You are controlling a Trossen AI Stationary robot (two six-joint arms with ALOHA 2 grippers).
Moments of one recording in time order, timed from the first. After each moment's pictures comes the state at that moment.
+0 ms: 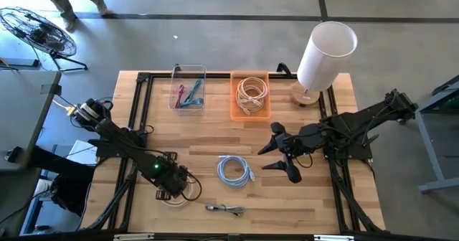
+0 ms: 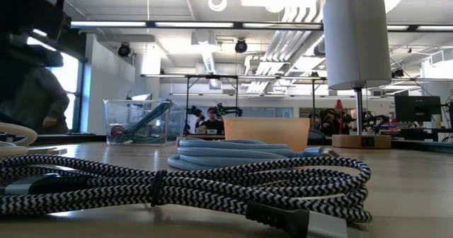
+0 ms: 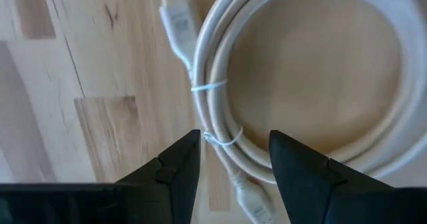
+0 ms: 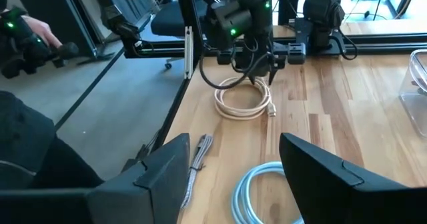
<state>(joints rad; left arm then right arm) -0.67 1.52 0.94 -0.90 -0.06 -0.62 0.38 1.19 1.12 -0.33 0.07 0.24</state>
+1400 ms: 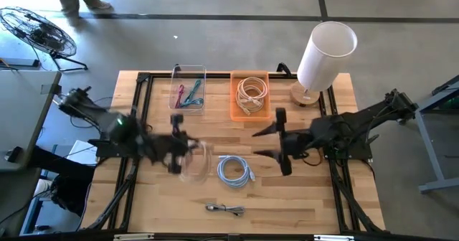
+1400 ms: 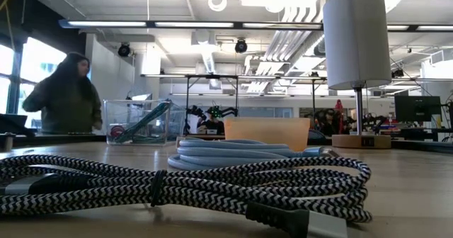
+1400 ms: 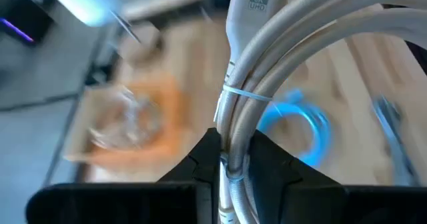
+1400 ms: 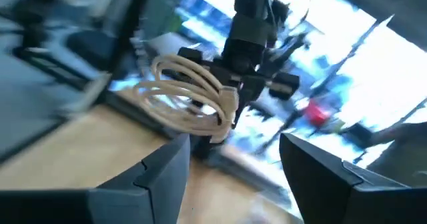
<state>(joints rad) -0.48 1.22 1.39 -0.85 -0.58 -0.08 0.39 1.19 1.13 0.00 0.31 -0.48</state>
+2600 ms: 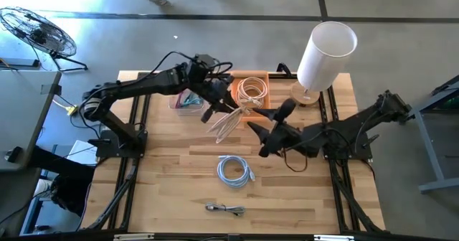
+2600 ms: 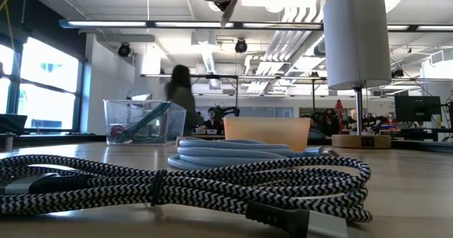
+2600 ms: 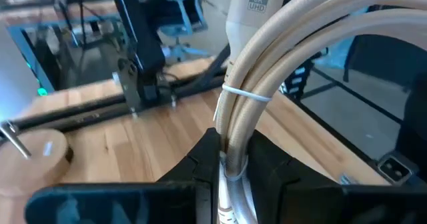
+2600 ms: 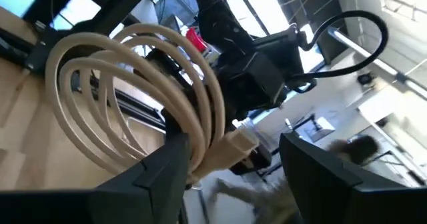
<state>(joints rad) 0.33 1.54 1.42 -0.27 0.76 0.31 0.41 1.32 1.16 0.14 0.93 -0.79</state>
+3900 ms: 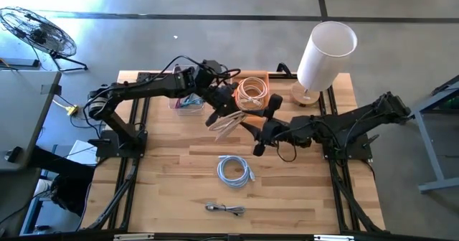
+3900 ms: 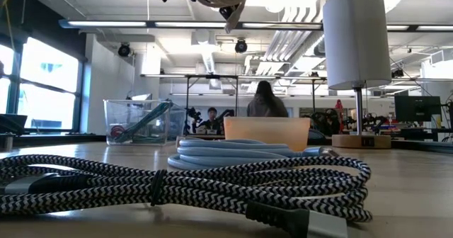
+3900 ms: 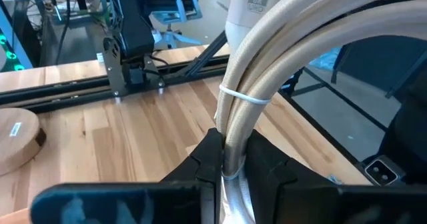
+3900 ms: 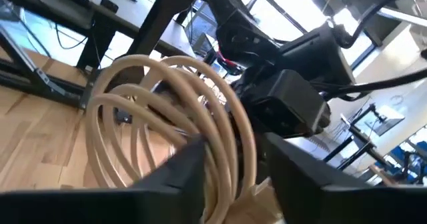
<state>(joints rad) 0.29 1.59 1.42 -0.24 0.75 0.23 0.28 1.34 1.16 0.10 0.67 -0.52</state>
